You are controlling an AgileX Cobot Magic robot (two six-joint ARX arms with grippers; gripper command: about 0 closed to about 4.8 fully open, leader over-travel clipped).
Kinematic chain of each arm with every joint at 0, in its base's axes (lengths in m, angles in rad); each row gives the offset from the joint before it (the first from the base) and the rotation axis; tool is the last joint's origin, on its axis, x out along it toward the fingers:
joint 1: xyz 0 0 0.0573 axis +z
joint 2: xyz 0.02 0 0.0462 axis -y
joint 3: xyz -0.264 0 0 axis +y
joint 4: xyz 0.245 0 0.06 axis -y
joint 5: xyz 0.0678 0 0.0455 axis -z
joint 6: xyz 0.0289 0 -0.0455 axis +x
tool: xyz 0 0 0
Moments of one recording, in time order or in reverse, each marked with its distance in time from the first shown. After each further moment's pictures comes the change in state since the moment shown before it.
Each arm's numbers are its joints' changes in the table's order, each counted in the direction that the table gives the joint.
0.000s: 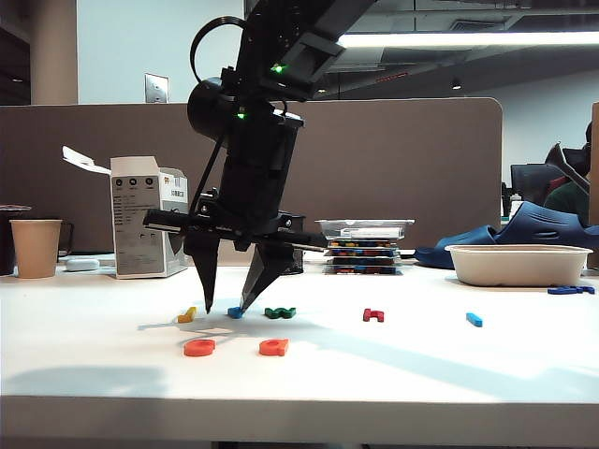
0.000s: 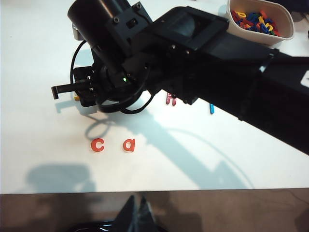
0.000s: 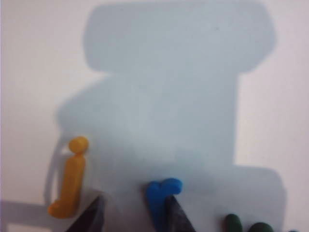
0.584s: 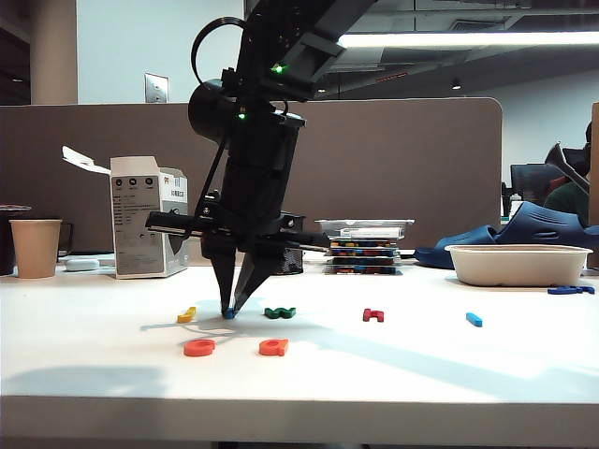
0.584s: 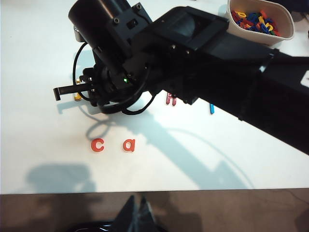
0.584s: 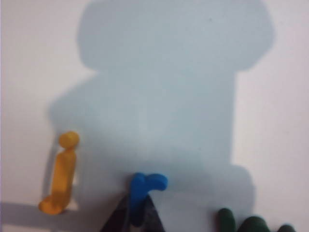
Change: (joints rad) left arm 0.000 0.000 0.000 0.000 0.000 0.000; right arm 0.000 0.000 0.000 -0.016 0.004 -0.003
